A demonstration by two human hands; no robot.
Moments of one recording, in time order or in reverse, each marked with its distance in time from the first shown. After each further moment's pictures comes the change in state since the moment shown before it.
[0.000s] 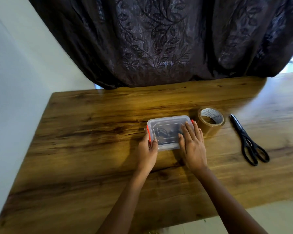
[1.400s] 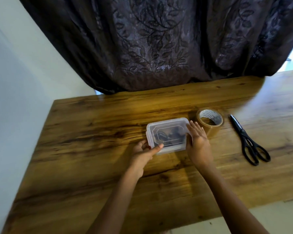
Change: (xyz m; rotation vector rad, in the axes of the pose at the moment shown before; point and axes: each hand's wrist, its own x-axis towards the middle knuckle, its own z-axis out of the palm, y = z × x) left_hand 0.011 0.002 -0.020 -0.395 -0.139 -0.413; right_hand 0.011 -0.001 -0.020 0.156 0.072 0.082
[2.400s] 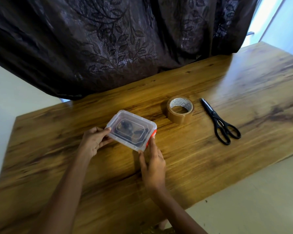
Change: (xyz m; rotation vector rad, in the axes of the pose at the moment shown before) left_hand 0.052 0.059 -0.036 0.104 0.085 0.019; right_hand -0.069 -0.066 0.017 0.436 -0.025 0.366
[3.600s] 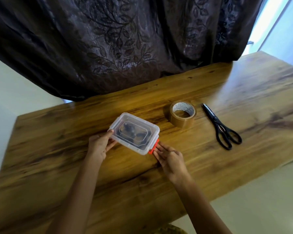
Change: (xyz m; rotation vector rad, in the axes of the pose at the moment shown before) left_hand -0.008 -0.008 0.016 -0.245 0.149 -0.076; right_hand 0.046 0.021 -0.032 1.137 -0.022 0.792
